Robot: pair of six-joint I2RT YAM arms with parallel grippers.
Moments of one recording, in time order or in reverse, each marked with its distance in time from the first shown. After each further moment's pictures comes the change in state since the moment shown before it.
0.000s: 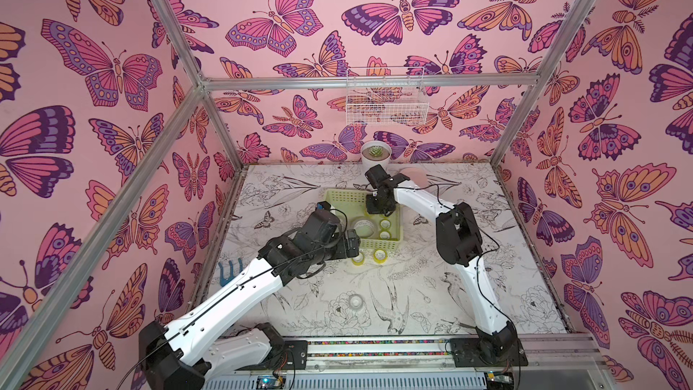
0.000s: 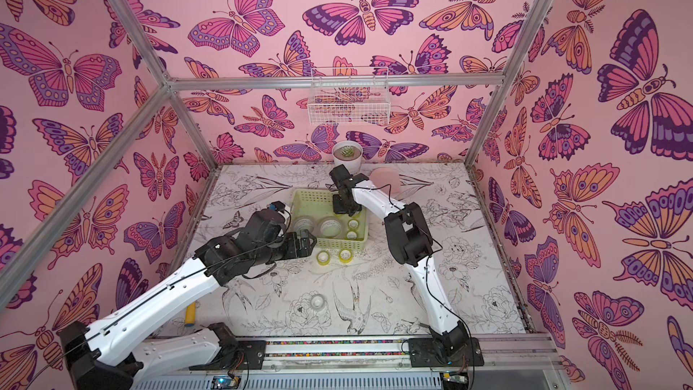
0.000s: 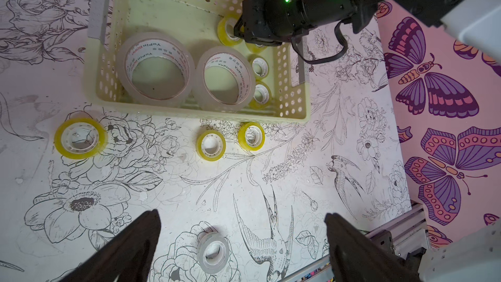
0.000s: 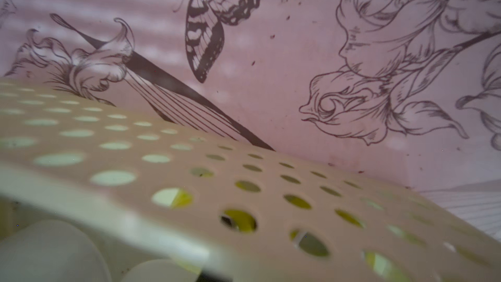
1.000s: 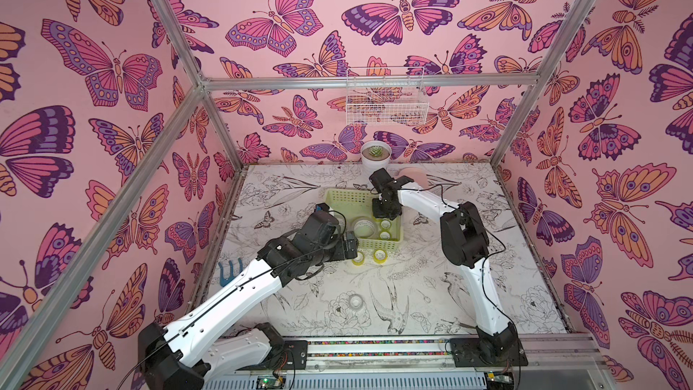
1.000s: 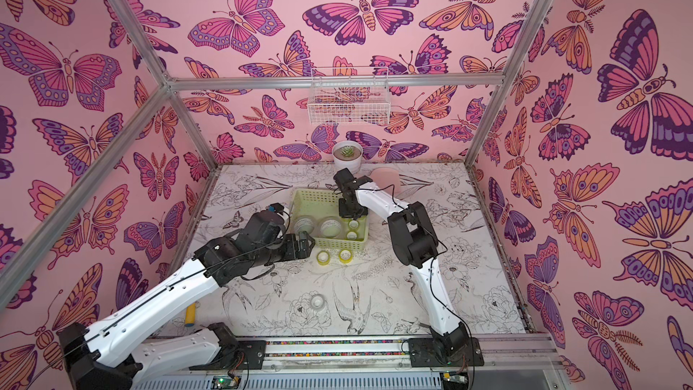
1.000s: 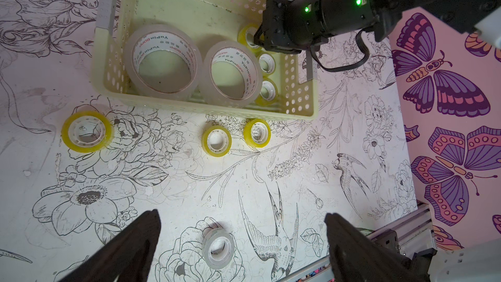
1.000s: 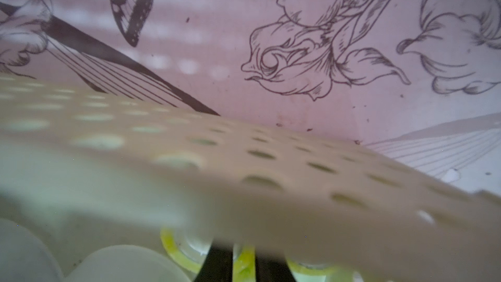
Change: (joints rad) left arm 0.003 -0.003 -0.012 -0.007 0.000 0.000; right arm -0.013 -0.074 -0.124 -0.006 0.051 0.032
